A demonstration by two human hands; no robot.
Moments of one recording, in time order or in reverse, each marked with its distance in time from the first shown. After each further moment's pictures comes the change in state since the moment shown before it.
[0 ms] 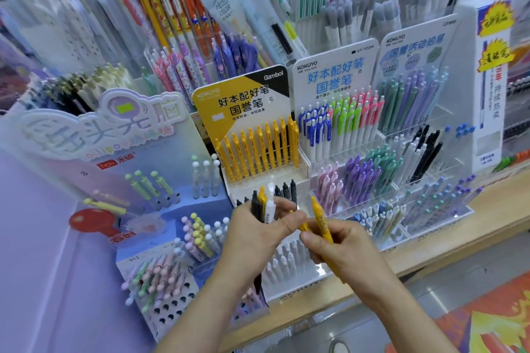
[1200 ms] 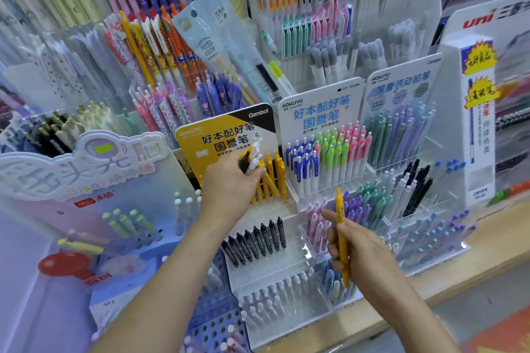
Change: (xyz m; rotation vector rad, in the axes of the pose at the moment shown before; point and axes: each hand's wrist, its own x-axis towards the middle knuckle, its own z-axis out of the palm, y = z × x) left_hand 0.121 0.045 -0.003 0.634 0.370 0.435; right_hand 0.043 -0.019 -0.053 0.095 0.201 0.087
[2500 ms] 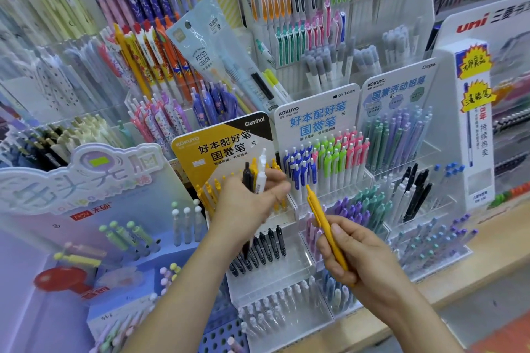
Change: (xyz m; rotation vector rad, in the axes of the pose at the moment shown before) left_hand -0.022 0.034 -0.009 -0.563 -0.319 -0.226; right_hand 0.001 -0.013 0.002 0.252 -0.206 0.007
